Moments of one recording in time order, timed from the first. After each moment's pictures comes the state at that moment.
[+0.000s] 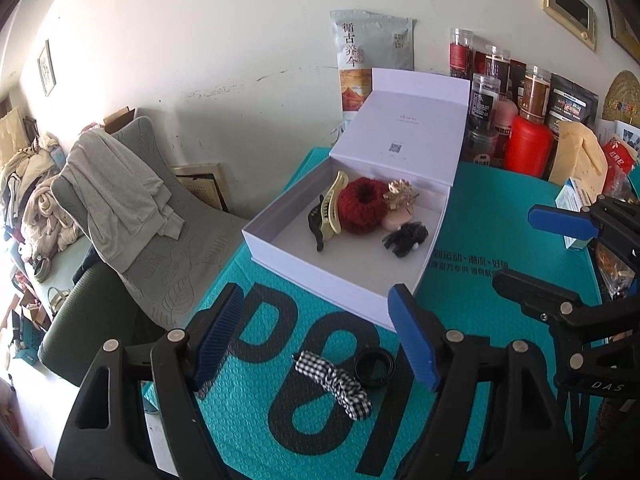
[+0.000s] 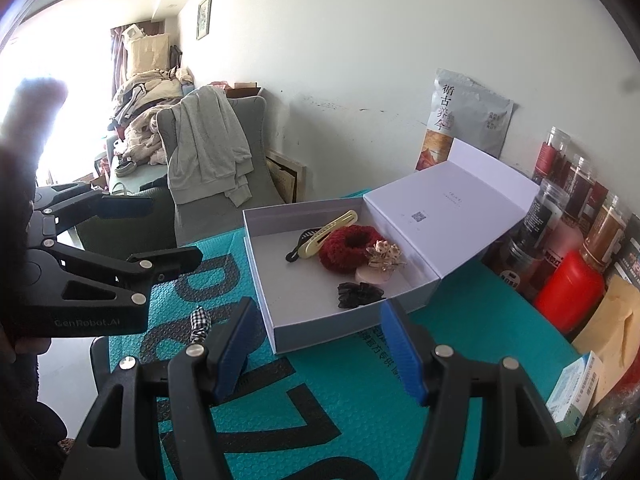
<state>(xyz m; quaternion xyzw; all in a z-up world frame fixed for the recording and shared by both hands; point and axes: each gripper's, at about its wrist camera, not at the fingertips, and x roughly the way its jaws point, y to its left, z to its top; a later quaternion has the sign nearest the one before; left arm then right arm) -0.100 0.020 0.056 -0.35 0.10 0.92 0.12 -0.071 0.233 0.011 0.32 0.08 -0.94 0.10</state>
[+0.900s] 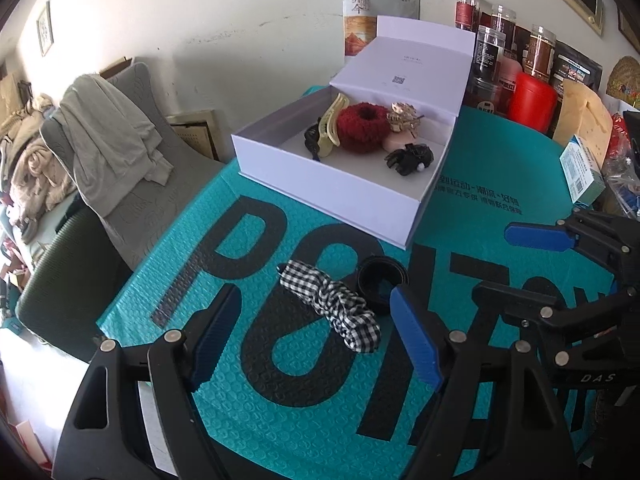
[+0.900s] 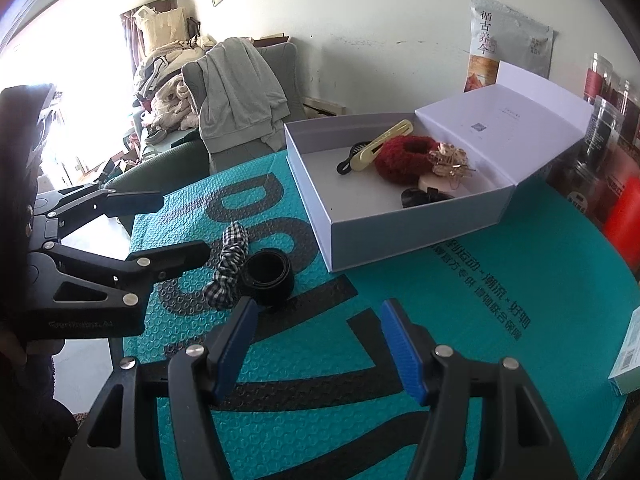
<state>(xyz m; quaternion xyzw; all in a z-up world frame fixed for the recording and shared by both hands) -0.077 0.004 -0.044 -0.41 0.07 0.90 0.12 -0.072 0.222 -0.081 0.40 0.04 -0.90 0.16</state>
